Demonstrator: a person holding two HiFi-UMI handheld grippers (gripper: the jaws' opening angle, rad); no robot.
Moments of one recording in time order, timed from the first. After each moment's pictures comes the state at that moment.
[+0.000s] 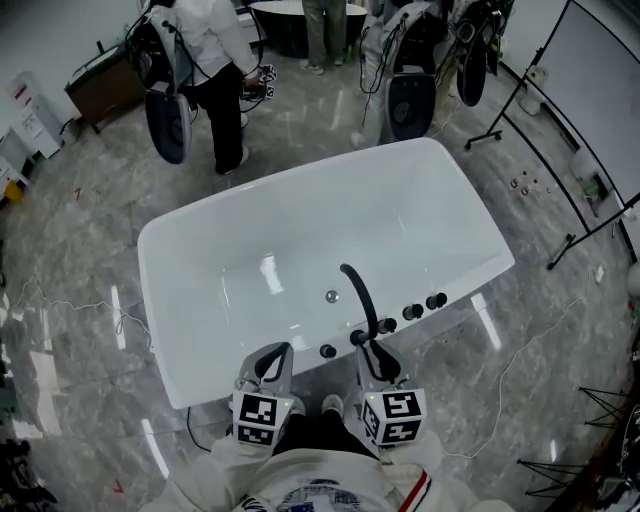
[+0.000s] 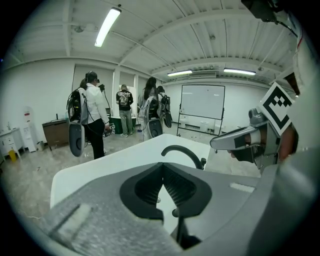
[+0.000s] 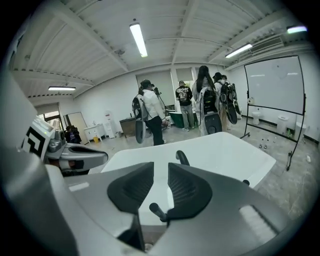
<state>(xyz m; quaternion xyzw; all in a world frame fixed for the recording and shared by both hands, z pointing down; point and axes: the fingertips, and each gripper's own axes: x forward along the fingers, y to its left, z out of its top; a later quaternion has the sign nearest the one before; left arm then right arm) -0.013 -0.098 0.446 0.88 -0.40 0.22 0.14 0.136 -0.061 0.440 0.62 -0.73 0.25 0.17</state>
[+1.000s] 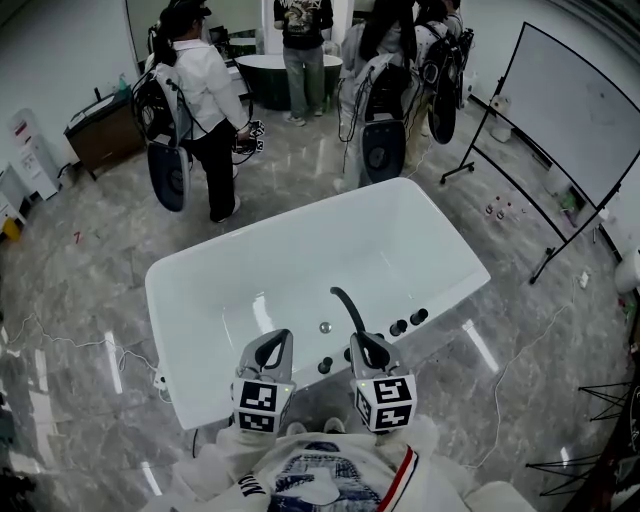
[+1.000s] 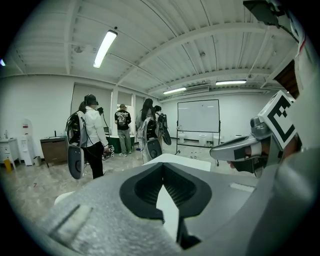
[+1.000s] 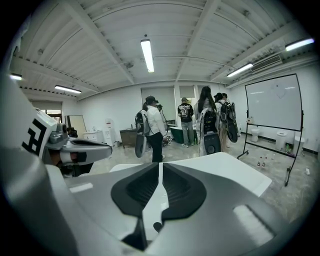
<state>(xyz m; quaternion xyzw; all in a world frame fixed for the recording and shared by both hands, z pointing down) -0.006 -0.113 0.333 0.90 -0.40 0.14 0.06 0.126 -0.067 0.344 0.65 -0.73 0.16 0.13</state>
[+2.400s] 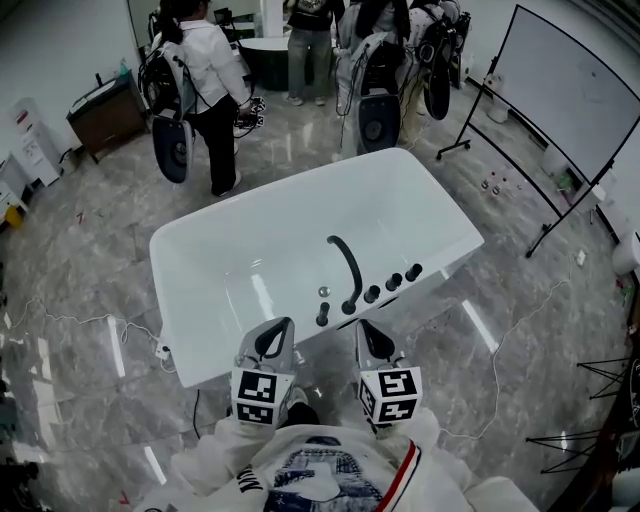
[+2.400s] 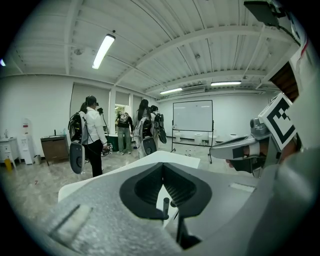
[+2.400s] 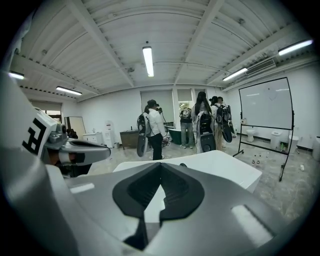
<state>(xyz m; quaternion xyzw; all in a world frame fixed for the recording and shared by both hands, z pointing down) -0.034 0.003 0.328 0.91 -0.38 0.14 0.07 0.100 0.050 0.336 0.66 -0.73 0.15 0.12</state>
